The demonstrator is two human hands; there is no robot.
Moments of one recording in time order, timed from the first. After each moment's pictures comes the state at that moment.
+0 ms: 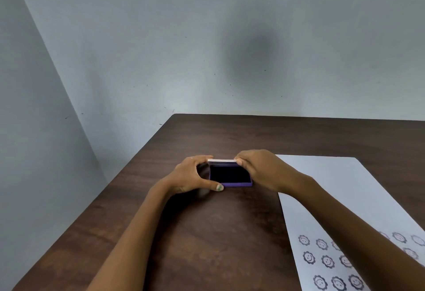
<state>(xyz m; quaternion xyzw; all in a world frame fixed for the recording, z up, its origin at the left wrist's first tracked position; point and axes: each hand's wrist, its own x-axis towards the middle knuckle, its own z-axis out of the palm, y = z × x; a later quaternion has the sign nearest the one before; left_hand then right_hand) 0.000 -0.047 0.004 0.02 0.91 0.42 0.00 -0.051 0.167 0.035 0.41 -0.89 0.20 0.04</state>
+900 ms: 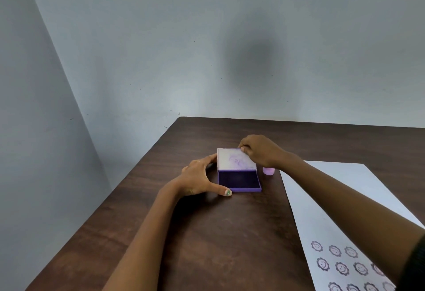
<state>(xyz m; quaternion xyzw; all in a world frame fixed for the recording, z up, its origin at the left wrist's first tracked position) 0.001 -0.051 0.007 -0.01 0.93 0.37 0.03 -0.107 0.130 0.044 0.37 -0.91 0.18 0.03</state>
